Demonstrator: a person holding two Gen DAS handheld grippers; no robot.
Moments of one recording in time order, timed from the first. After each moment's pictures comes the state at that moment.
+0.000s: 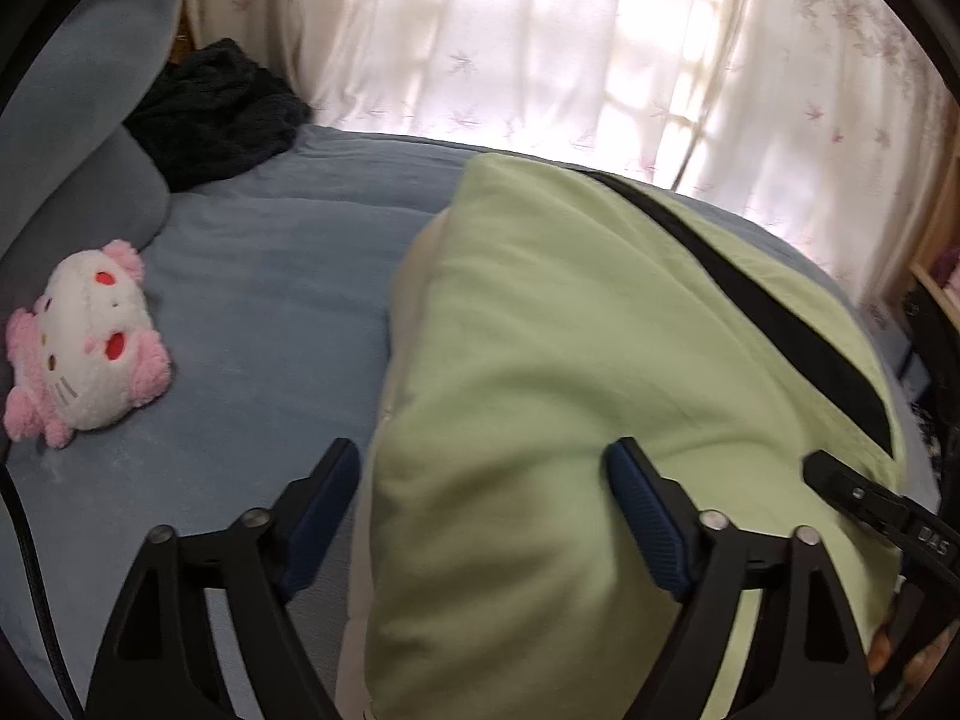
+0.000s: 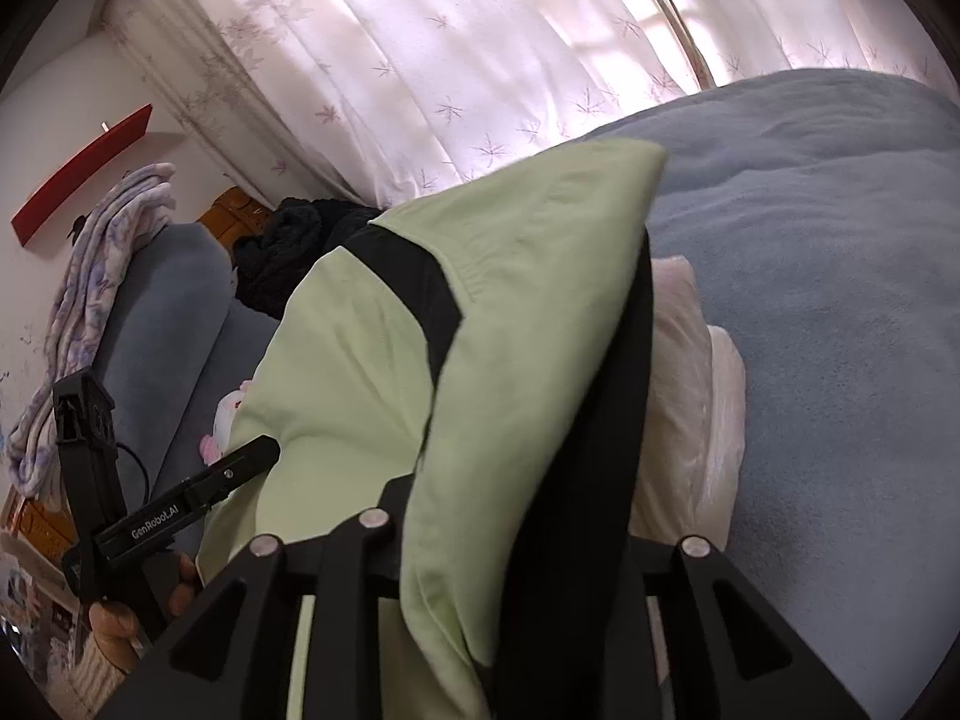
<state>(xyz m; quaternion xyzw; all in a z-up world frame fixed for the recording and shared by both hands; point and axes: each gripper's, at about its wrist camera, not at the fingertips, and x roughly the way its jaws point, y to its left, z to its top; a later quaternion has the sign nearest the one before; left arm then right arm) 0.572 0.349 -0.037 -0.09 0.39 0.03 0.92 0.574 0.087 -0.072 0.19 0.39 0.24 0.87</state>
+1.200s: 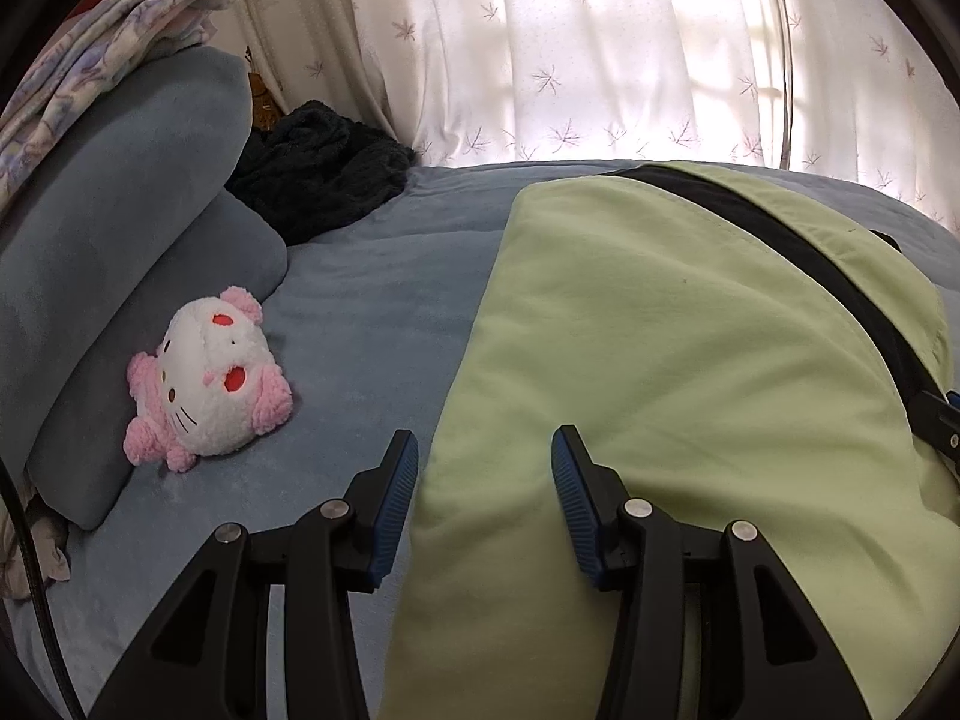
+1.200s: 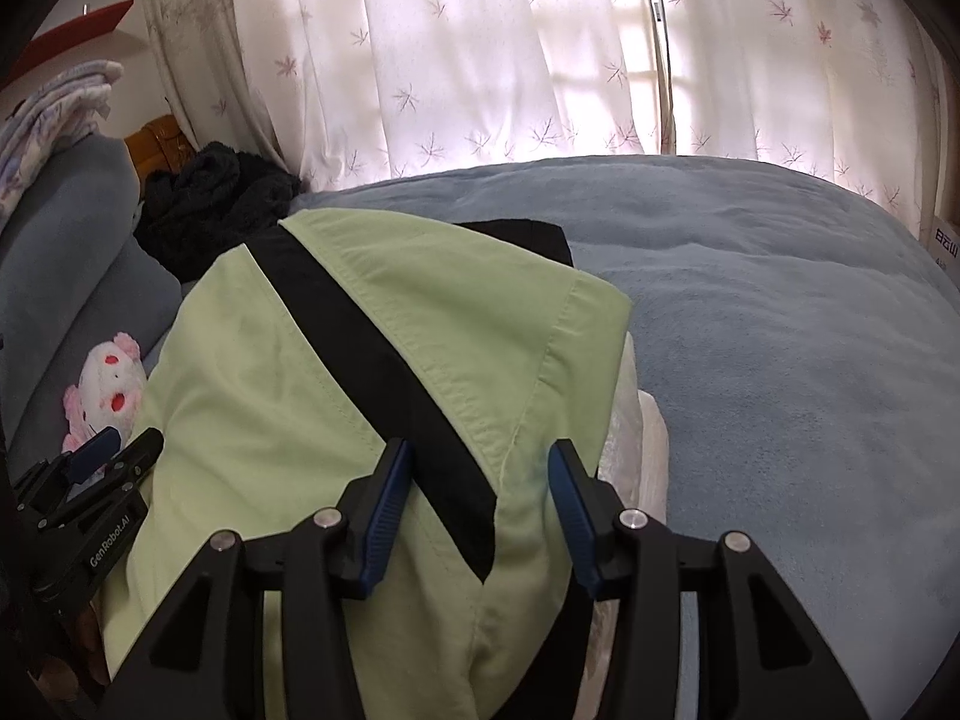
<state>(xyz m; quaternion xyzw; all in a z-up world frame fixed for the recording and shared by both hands) 0.572 0.315 -0.056 0.03 0.36 0.19 0.91 0.589 0.129 -0.066 0.02 0.37 0.12 0.92</state>
